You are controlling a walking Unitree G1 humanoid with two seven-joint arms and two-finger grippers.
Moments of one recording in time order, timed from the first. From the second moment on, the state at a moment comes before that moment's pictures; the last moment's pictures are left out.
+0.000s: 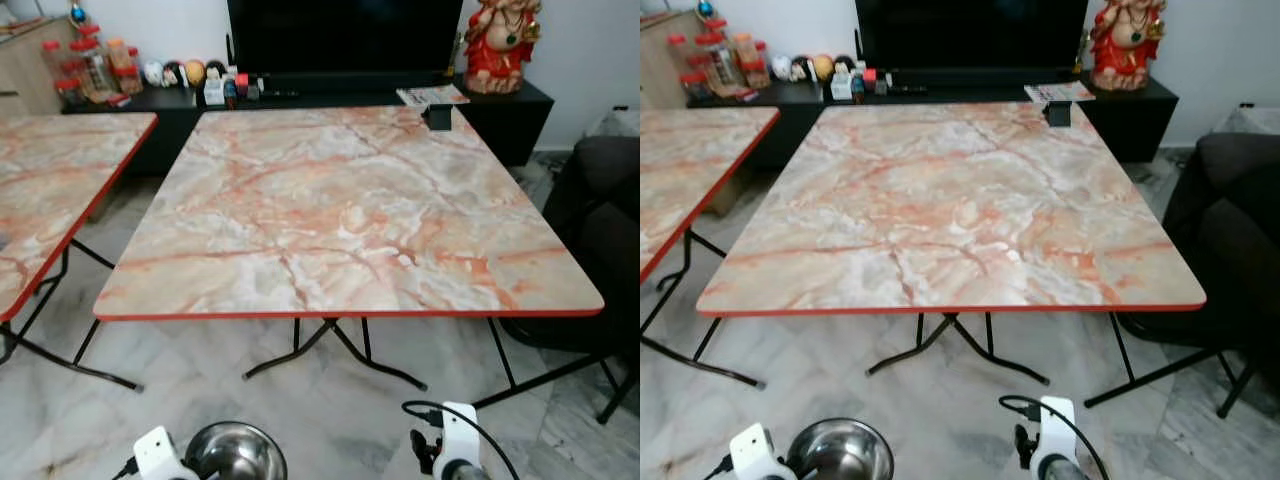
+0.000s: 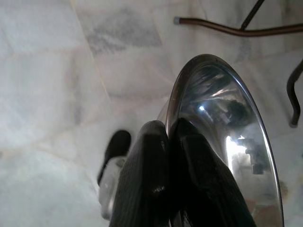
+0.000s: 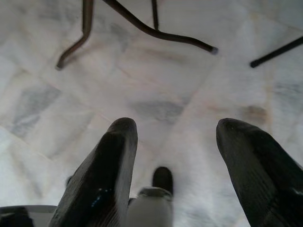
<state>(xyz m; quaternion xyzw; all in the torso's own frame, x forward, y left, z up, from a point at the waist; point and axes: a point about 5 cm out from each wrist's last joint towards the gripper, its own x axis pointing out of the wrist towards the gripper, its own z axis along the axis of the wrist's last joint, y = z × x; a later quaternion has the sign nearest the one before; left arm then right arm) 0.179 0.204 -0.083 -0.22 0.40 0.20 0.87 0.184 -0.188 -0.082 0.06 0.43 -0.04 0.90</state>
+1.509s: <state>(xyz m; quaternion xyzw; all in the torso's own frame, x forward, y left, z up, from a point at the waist) 0.165 0.342 -0.013 -0.04 0.17 0.52 0.83 0.188 -0.181 -0.081 0.06 0.43 -0.02 0.90</state>
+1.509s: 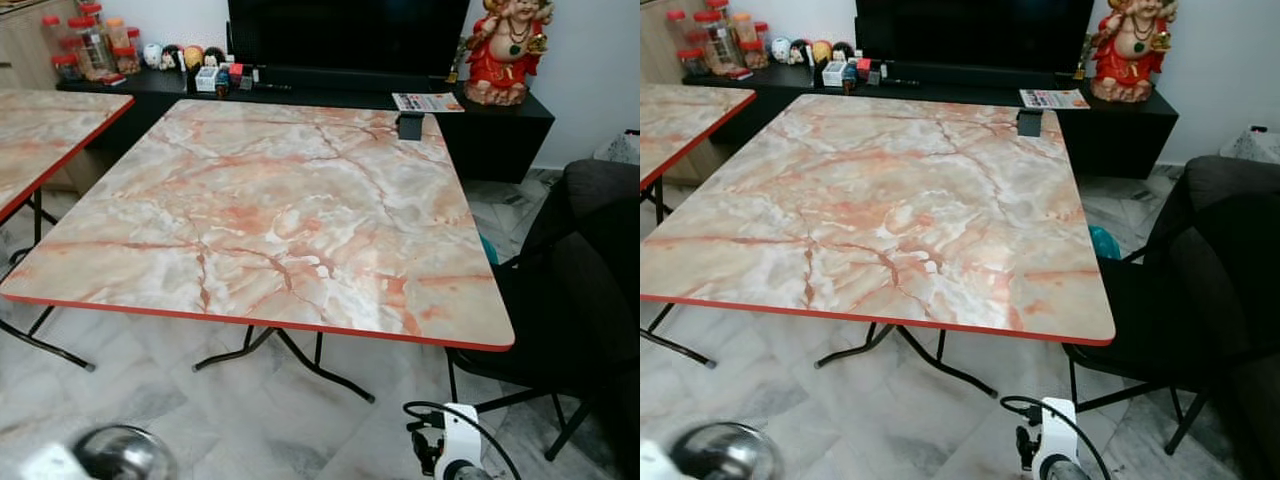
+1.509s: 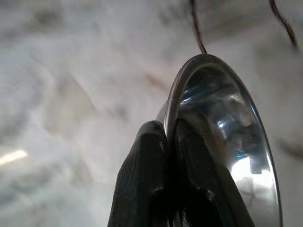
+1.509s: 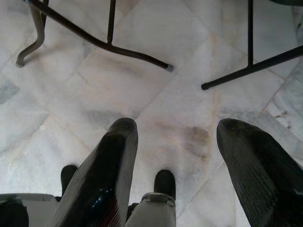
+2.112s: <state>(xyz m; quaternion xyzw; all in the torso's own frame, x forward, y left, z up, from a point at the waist) 0.221 0.378 0.160 0.07 -0.18 0.55 0.81 0.199 -0.171 -0.077 0.06 0.42 0.01 0.90</state>
